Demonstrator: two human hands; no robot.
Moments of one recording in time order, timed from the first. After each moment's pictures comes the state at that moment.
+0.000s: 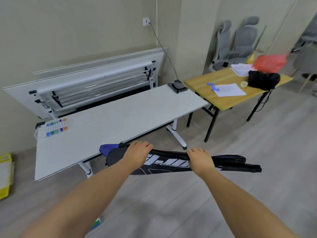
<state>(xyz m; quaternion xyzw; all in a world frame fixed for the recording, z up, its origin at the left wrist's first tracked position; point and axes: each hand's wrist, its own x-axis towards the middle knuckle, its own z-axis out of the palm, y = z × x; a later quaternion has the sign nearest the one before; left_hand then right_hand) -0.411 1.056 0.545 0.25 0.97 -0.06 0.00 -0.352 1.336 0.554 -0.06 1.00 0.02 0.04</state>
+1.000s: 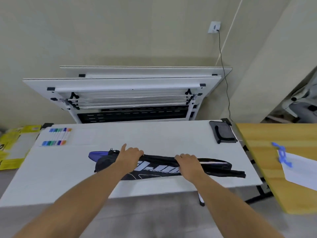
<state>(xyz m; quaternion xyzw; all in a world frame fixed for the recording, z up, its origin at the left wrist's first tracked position) -0.815 1.013 0.533 -0.05 0.99 -0.01 0.16 -0.896 1.282 0.527 -0.34 0.93 0.04 0.11</state>
